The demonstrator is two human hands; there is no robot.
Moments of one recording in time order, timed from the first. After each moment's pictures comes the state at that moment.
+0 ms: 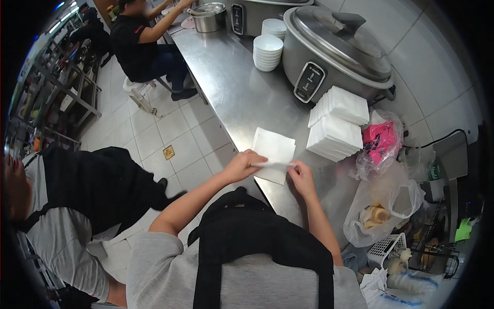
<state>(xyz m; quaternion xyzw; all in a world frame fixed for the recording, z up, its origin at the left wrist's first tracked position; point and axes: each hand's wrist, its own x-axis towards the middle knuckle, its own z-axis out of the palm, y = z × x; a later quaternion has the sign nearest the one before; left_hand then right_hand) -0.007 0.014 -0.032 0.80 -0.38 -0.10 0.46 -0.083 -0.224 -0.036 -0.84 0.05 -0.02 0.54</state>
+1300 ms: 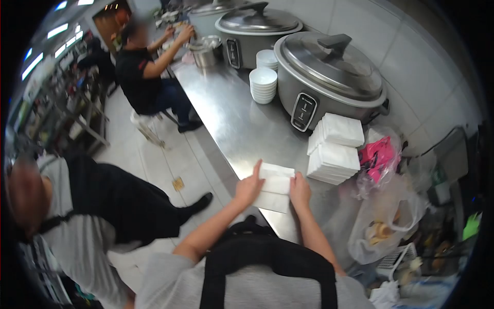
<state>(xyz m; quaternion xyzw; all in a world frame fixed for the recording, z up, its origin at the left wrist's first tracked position) 0.007 -0.018 -0.034 0.95 -0.17 -0.01 0.28 -0.036 -0.202 -0.043 -0.93 0.18 -0.14 0.30</state>
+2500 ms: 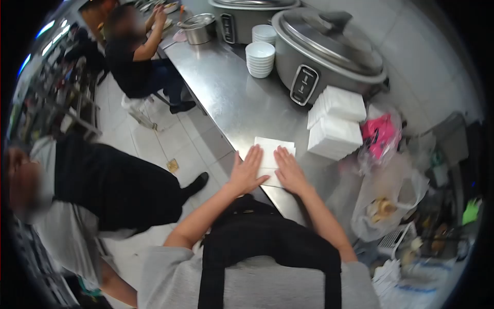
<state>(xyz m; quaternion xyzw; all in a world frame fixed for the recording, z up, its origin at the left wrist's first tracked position) -0.018 0.005 -0.043 0.94 -0.33 -0.04 0.10 -0.054 -0.198 -0.038 -0.96 -0.17 0.01 0.24</state>
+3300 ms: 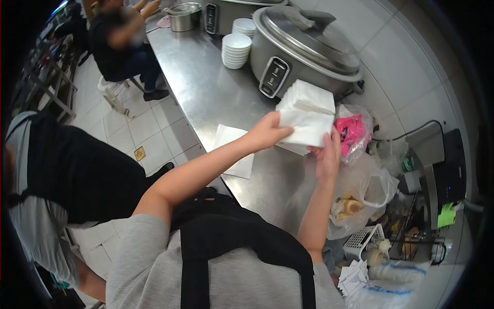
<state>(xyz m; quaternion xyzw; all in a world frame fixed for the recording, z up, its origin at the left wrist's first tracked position) 0.006 -0.130 0.091 0.58 -0.26 -0.21 0.75 -0.085 -0.311 0.092 -0.54 0.12 -0.26 0.79</state>
